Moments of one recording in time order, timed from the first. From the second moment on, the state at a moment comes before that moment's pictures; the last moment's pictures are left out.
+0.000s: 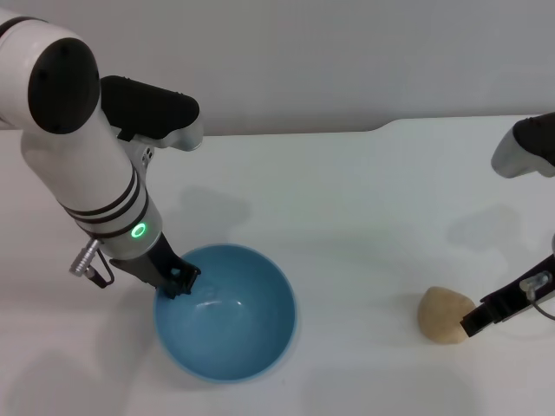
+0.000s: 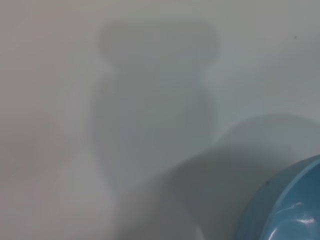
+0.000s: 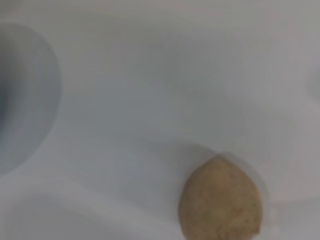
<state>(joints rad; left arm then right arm) -0.76 -2.06 1.69 1.09 -0.44 -1.42 -0.05 0.52 2.06 1.80 1.23 -2.68 1.58 -0.34</state>
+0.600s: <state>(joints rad) -0.77 -2.06 1.70 1.09 -0.44 -1.42 -0.05 0.55 2.07 1.78 1.15 -2.72 1.42 -0.34</state>
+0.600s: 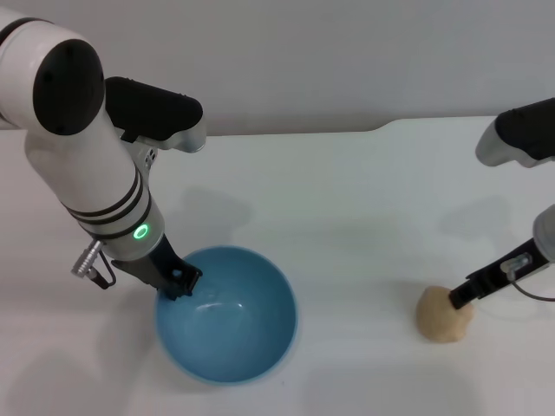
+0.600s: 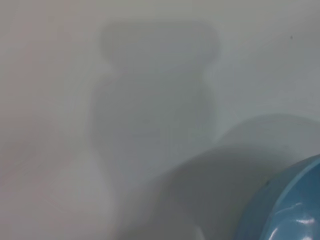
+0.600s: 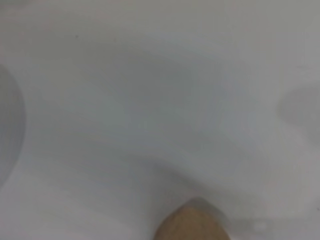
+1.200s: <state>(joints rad) -0.77 -2.06 1.69 1.08 -0.44 -1.42 -0.05 0.58 2.07 1.75 1.09 -2.65 1.38 -0.34</state>
